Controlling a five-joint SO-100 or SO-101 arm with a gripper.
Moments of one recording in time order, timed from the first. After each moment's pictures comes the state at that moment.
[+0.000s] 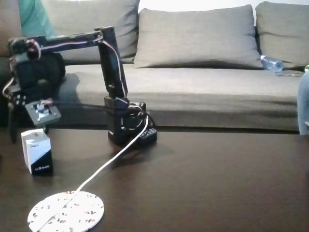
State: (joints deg) arm 55.9 78.4 84.1 87.3 -6.9
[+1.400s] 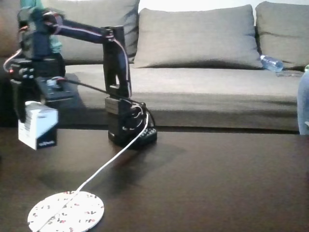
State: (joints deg) arm 38.8 86.2 70.4 97.9 -2.6
